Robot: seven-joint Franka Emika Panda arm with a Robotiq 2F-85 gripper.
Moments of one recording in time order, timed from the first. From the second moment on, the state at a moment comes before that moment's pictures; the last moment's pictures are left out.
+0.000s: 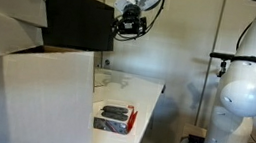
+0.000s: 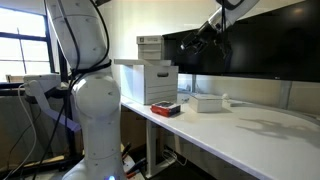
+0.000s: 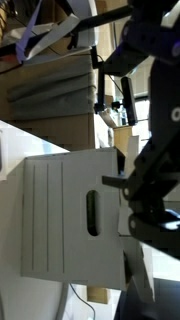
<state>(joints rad) -0.14 -0.22 -0.18 -1.95 0.67 1.19 -2.01</state>
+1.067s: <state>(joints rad) -0.05 -0.37 -0.23 -1.89 0.25 1.17 -2.58</state>
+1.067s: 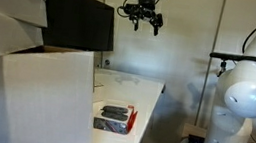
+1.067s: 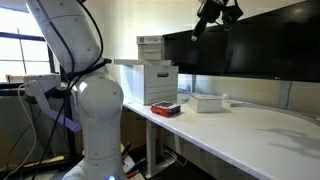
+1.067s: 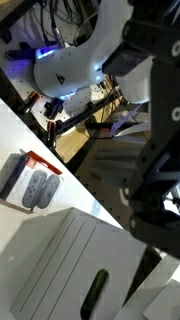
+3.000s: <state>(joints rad) 1.10 -0.65 -0.72 -1.88 -0.31 1.03 -2.60</state>
